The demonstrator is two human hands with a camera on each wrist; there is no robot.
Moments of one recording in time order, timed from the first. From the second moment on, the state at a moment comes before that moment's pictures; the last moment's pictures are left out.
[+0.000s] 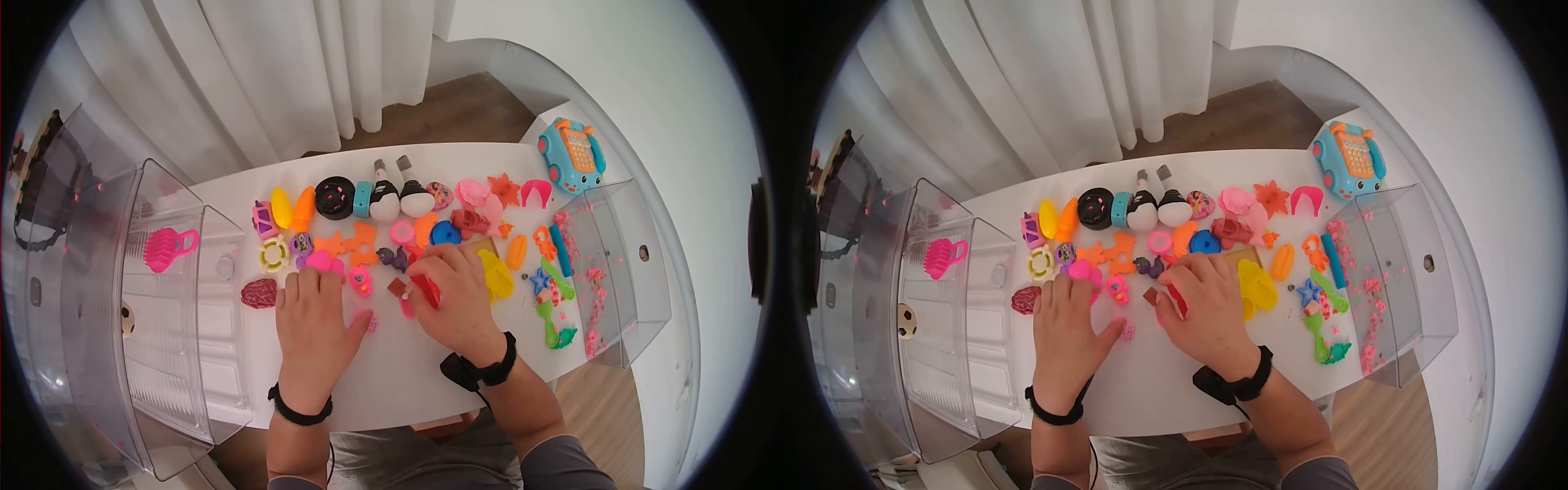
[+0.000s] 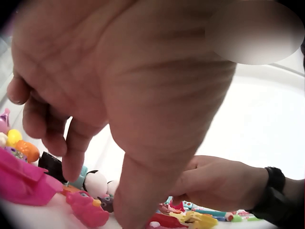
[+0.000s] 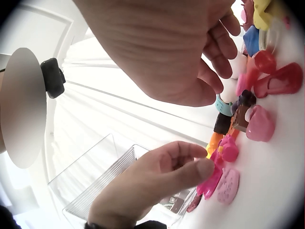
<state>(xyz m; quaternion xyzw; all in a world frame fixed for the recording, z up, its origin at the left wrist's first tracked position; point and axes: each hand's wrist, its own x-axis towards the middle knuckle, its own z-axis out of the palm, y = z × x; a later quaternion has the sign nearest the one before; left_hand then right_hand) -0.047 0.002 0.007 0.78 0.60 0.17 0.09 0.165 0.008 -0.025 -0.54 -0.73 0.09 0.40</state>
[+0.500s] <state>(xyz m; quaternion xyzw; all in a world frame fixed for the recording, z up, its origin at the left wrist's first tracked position) -0.038 0.016 -0.016 0.78 0.56 0.25 0.09 0.161 0.009 -0.027 -0.53 -0.74 0.09 0.40</state>
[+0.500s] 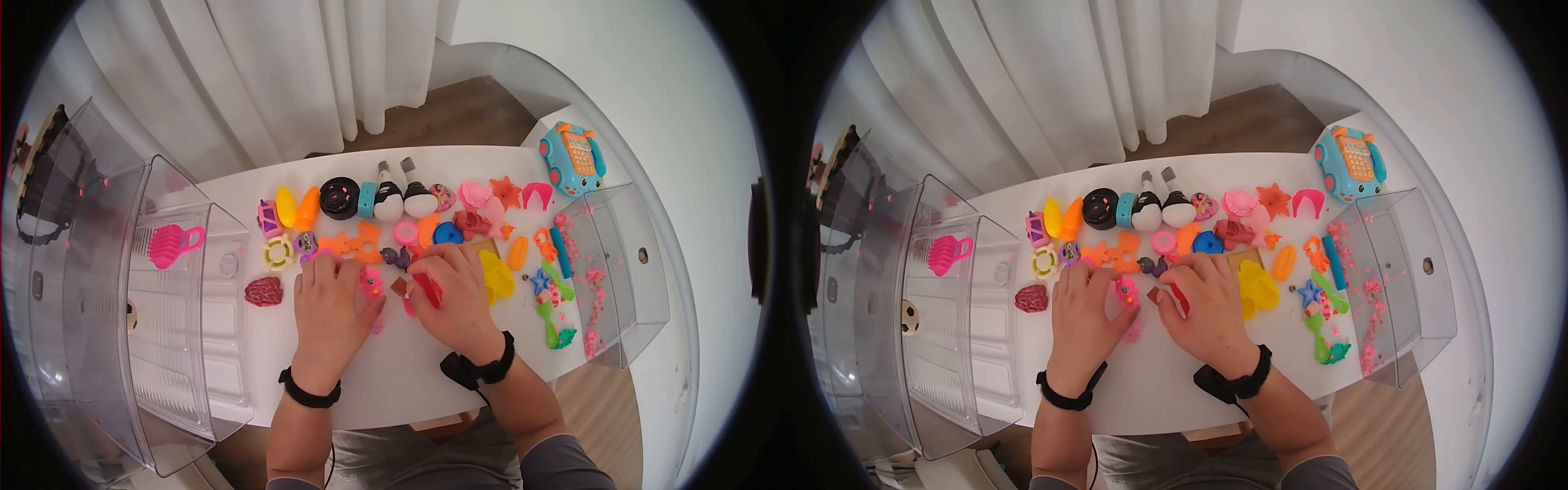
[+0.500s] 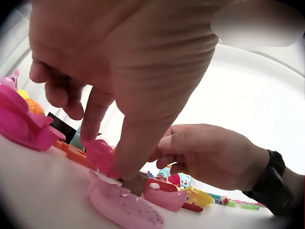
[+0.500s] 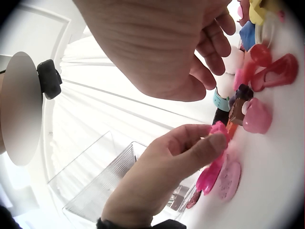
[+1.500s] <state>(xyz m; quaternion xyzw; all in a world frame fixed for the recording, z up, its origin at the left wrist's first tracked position) -0.067 0.032 -0.014 0.71 0.59 0.36 0.12 0.158 0.004 -0.020 -0.49 -0.74 0.22 0.39</state>
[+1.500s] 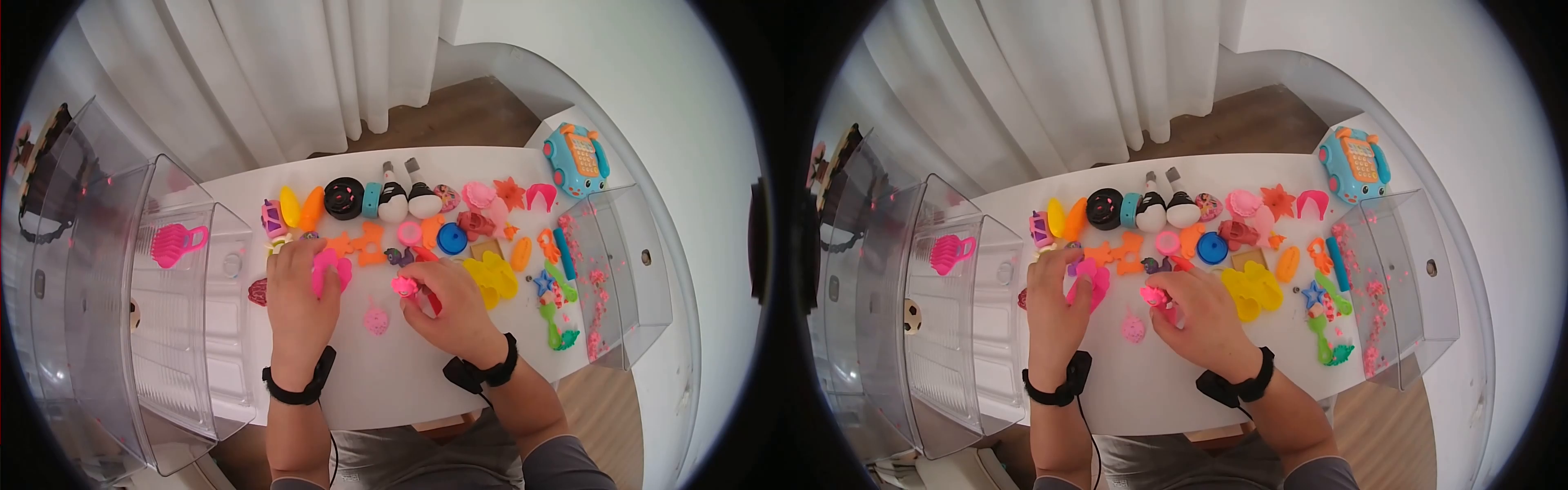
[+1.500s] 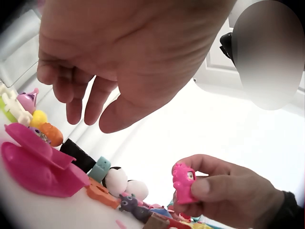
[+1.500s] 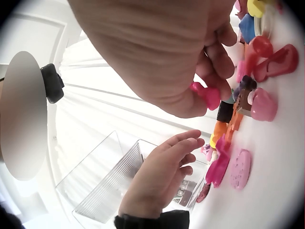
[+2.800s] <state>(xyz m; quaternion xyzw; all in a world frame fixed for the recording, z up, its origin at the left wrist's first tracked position) -0.032 0.020 -0.001 0.78 0.43 0.38 0.26 0.164 0.000 -0.021 -0.41 -0.63 0.48 0.45</state>
